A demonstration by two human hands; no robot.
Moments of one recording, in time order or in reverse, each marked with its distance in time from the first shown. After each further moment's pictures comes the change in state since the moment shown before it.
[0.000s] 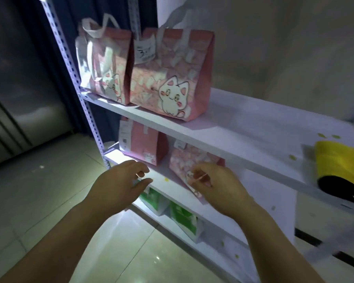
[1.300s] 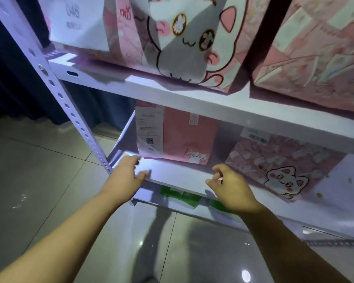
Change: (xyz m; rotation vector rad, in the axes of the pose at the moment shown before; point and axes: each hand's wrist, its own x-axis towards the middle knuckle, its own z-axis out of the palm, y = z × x) left_hand 0.252 -0.412 0.138 -0.292 -0.455 -0.101; right_hand 0.284 -0.005 0.292 -0.020 0.052 0.805
